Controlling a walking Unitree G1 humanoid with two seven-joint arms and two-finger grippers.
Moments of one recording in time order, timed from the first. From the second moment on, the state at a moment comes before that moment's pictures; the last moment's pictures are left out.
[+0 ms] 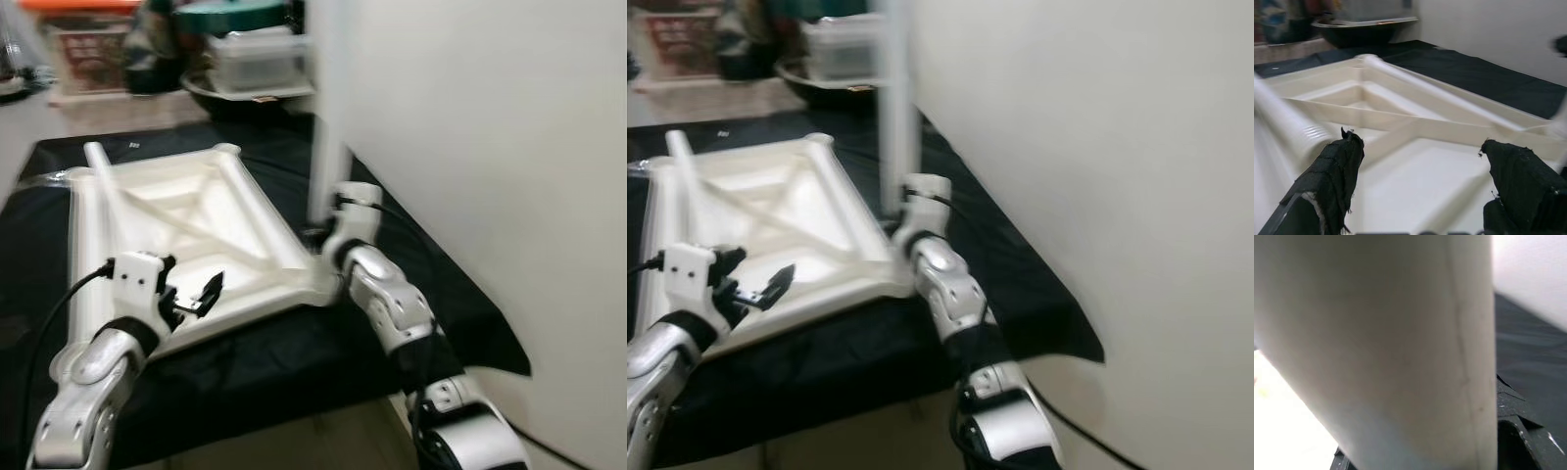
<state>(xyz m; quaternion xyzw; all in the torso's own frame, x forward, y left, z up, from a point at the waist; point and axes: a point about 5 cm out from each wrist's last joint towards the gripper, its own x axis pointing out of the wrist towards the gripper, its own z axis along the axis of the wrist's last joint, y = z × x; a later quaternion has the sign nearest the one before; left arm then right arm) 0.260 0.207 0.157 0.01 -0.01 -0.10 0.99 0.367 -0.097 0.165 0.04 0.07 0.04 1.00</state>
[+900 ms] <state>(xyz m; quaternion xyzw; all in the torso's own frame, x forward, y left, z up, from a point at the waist) 0.264 0.206 0.154 0.01 0.00 -0.10 0.99 0.324 -0.022 0.176 0.03 0.03 0.46 0.89</state>
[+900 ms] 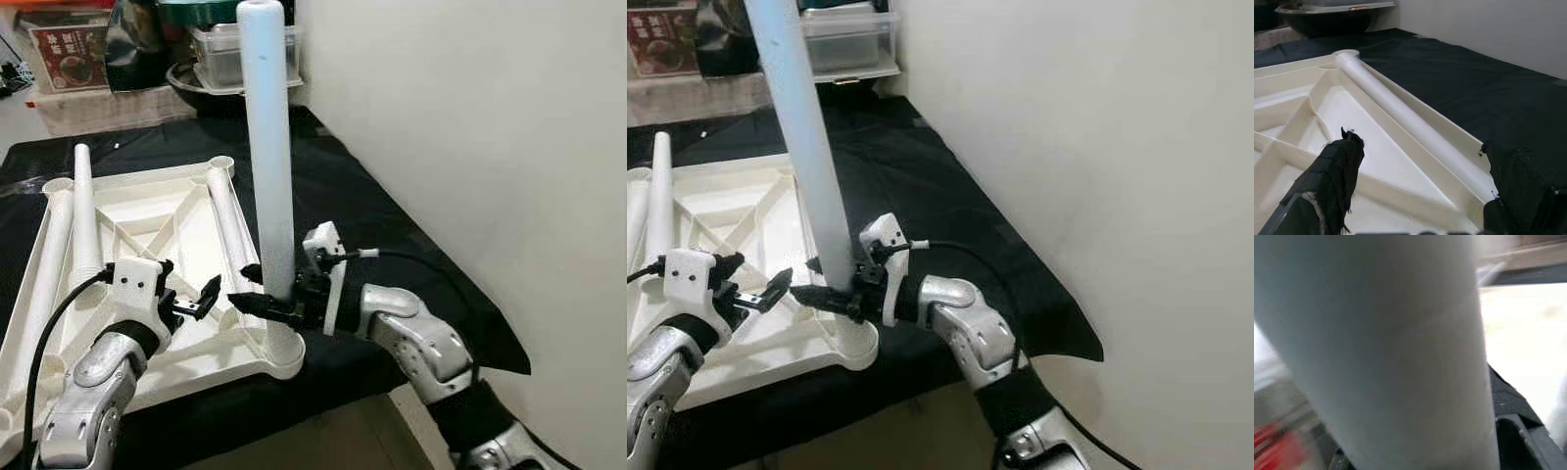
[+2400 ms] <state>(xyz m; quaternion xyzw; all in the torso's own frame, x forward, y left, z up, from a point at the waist) 0.261 0.204 0.147 0.01 0.00 -0.09 1.00 0.358 -0.115 0.161 0.00 0.04 0.01 1.00</state>
